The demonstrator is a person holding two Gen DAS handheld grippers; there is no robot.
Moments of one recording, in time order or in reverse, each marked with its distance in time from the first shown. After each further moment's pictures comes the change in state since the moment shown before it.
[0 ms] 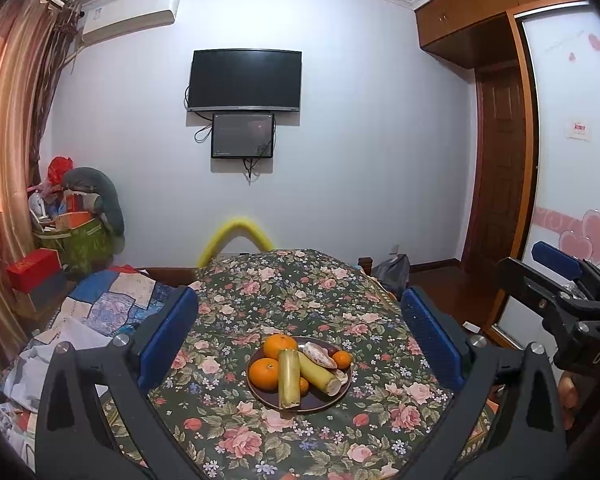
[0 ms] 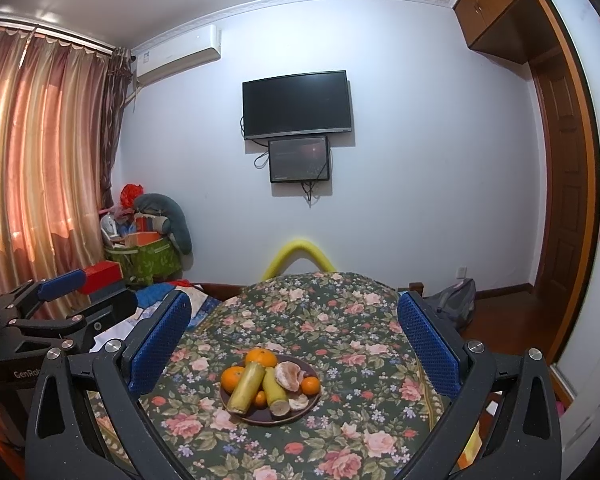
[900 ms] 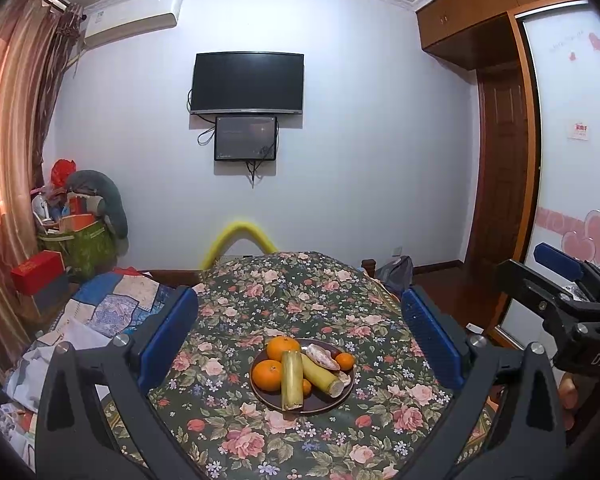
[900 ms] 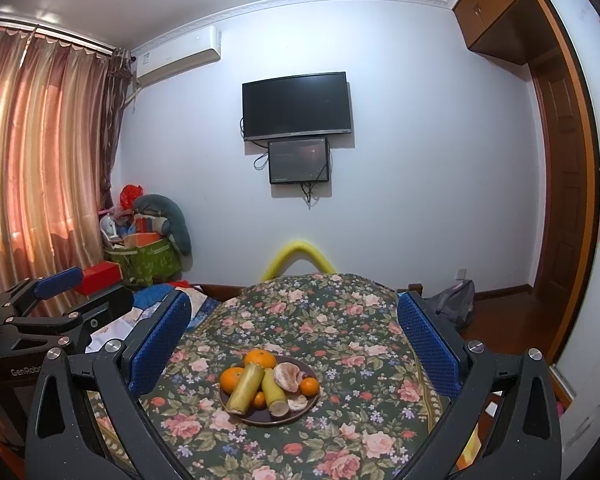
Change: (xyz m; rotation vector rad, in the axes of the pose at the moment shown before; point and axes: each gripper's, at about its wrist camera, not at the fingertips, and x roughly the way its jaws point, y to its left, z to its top) left arm -0.003 -0.003 0.002 0.006 -0.006 0.016; right arm -0.001 -0.001 -0.001 0.002 -0.004 -0.002
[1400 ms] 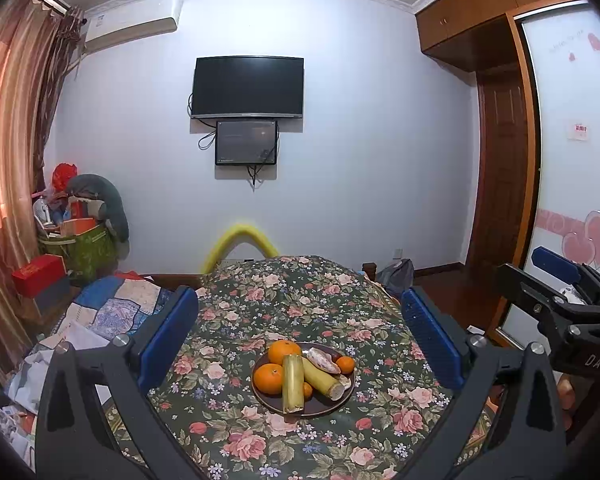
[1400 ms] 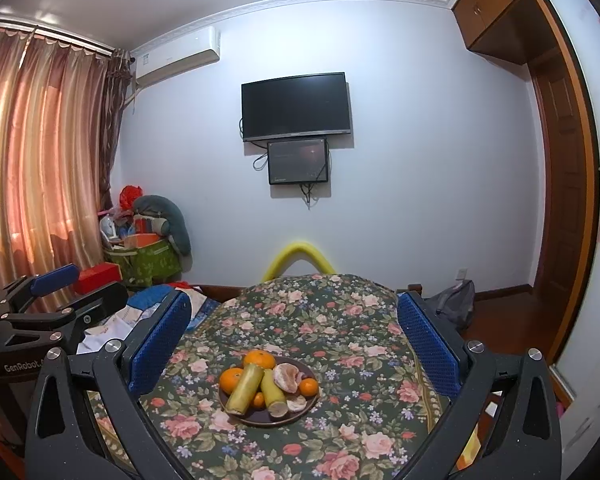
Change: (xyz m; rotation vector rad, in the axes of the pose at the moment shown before) left arm -0.004 -0.001 0.002 0.003 -0.016 0.004; right arm -0.001 0.000 -0.001 0.003 -0.004 -0.002
